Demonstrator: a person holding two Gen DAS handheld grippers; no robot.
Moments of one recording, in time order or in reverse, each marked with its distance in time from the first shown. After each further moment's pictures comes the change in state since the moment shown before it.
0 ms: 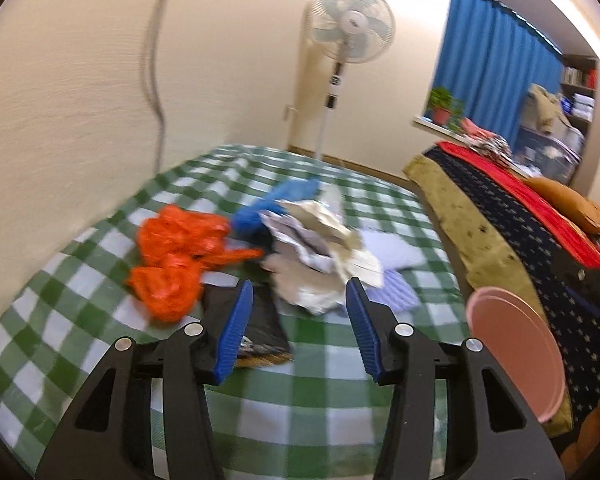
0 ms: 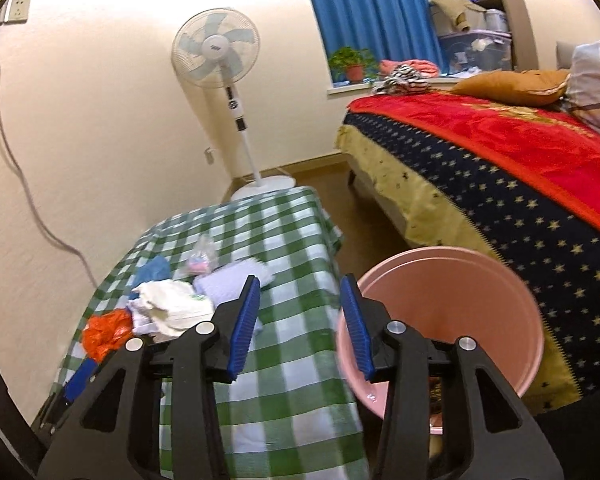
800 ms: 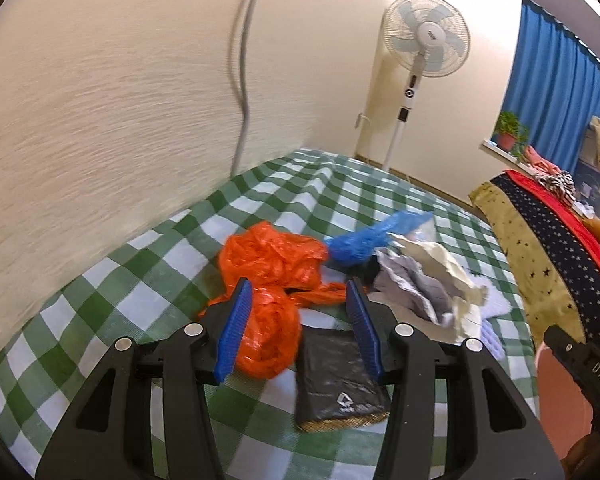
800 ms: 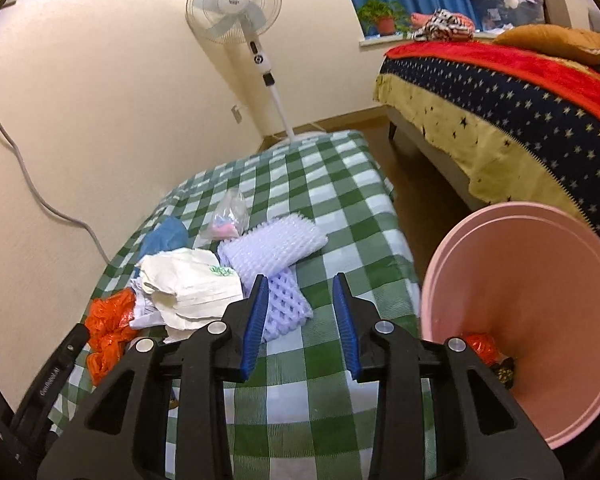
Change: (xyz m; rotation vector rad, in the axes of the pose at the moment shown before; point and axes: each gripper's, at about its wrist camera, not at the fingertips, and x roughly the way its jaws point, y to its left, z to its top) left arm 0.033 0.056 0.021 -0.129 -0.007 0.188; right arm 0.093 0.021 -0.019 0.032 0.164 0.106
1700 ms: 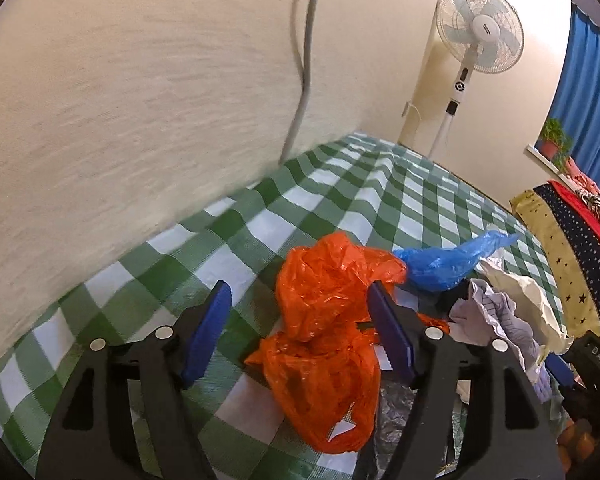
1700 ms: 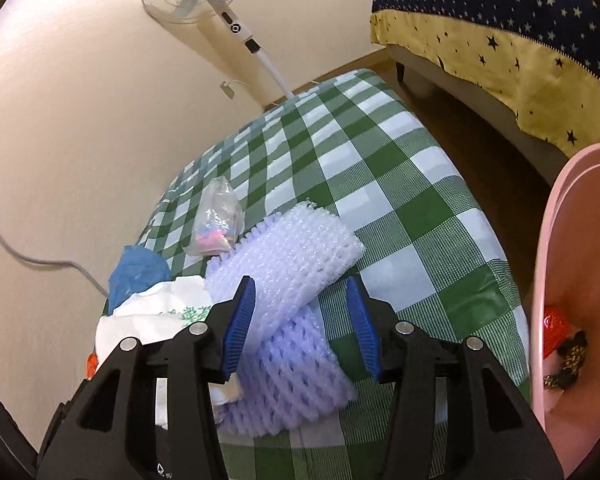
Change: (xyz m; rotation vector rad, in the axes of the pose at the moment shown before) left arm 0.055 0.033 0.017 -0.086 0.087 0.099; right arm 0.101 -0.004 0.021 0.198 0.126 0.098
